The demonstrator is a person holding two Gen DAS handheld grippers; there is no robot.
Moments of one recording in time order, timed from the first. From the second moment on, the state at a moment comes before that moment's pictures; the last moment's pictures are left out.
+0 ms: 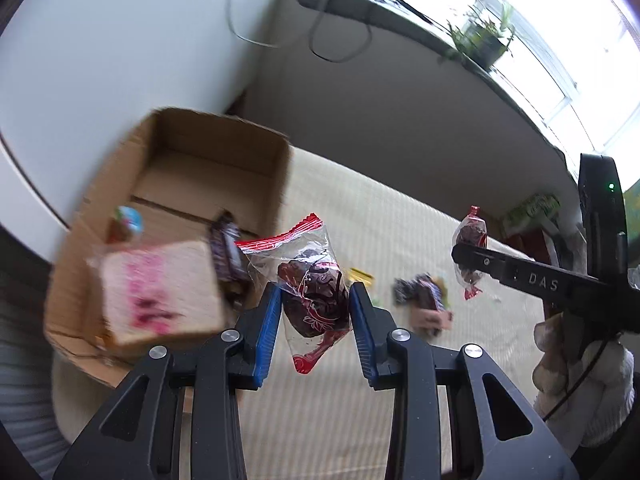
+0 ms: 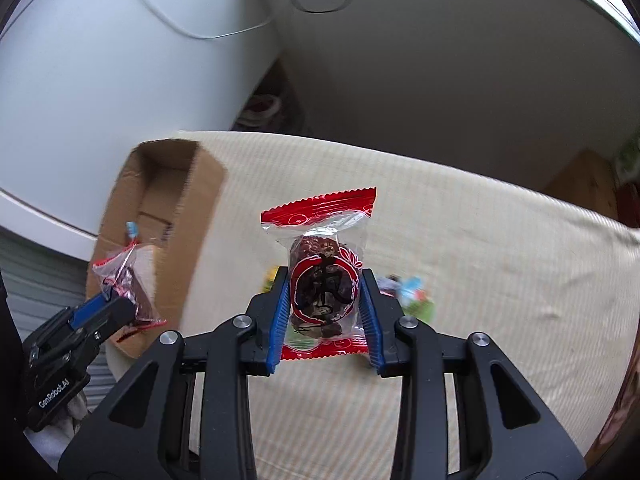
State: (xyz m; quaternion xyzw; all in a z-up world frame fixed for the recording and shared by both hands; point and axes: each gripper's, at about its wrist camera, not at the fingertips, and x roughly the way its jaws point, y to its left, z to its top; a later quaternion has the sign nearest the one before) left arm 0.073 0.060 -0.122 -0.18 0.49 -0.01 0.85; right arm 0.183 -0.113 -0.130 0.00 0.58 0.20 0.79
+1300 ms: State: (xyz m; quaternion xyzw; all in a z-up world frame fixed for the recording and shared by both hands) left arm 0.068 0.138 -0.124 -0.17 0.47 0.07 0.87; right arm 0.193 0.066 -0.112 -0.07 0.56 0.33 0.76
